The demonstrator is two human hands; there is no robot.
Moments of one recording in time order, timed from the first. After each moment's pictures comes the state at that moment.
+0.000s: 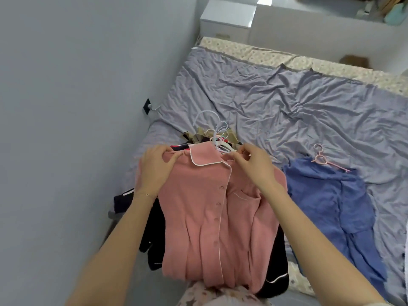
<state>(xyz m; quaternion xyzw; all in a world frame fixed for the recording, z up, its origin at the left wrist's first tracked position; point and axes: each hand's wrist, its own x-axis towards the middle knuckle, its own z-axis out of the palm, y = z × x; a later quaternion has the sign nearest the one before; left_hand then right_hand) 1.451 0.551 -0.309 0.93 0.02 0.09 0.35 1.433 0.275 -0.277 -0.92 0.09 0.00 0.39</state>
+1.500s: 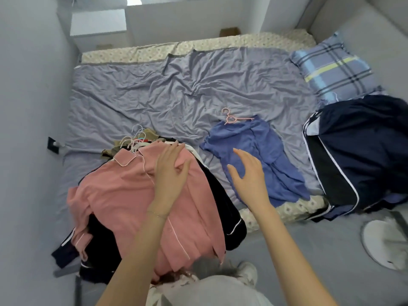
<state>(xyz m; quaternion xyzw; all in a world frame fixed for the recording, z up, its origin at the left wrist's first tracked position) 1.343 0.323 -0.263 0.86 -0.25 -0.02 0.45 1.215 0.158 -0.251 -0.87 0.28 -0.15 0.37</state>
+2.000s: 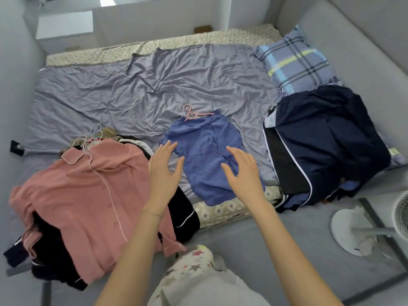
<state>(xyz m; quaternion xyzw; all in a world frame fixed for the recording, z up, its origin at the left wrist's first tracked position) 1.185 0.152 -0.256 0.86 -0.25 -0.02 0.44 1.053 -0.016 -0.242 -0.87 0.28 -0.14 0.37</state>
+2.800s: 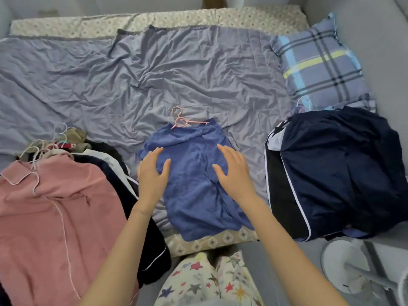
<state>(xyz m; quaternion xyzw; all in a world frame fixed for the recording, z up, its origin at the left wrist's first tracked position) 1.312 -0.009 -0.359 0.89 -0.12 -0.11 0.43 1.203 -0.207 -0.325 -0.90 0.23 0.00 0.36</state>
